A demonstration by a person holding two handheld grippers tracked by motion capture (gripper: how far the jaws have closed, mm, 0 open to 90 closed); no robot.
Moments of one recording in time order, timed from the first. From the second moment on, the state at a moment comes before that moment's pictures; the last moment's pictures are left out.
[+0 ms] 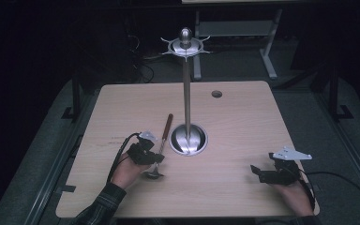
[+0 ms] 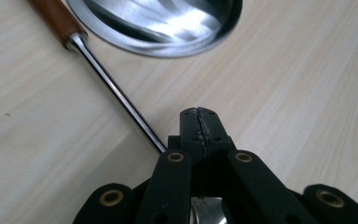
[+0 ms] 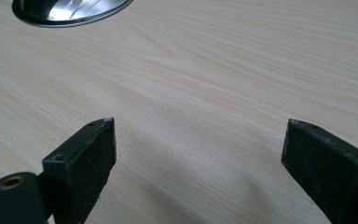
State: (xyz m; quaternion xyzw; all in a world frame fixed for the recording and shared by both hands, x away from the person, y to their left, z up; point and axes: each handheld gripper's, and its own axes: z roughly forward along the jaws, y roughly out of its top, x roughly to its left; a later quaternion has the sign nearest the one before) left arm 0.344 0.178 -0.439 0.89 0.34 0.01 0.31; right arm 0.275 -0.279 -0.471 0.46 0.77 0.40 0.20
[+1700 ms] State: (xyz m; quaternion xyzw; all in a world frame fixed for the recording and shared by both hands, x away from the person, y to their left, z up) left arm 0.349 0.226 -0.438 0.89 0.38 0.05 0.26; right arm 0.274 -0.277 -0.471 0.45 0.77 0.39 0.20
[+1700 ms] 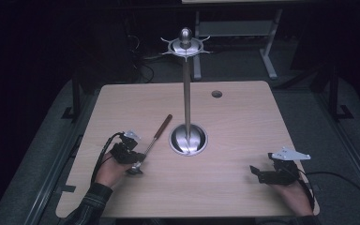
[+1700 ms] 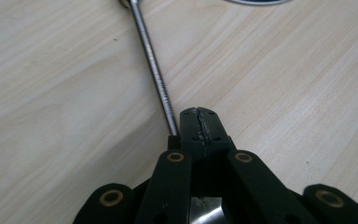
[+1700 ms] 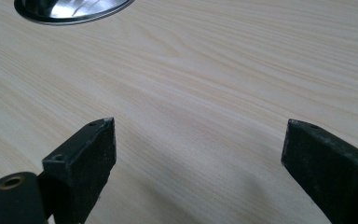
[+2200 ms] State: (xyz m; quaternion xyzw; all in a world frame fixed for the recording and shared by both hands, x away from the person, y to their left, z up) left arm 0.360 0.235 -0.444 0.89 0.40 0.07 0.23; right arm 0.275 -0.277 -0.471 0.45 0.77 0.40 0.20
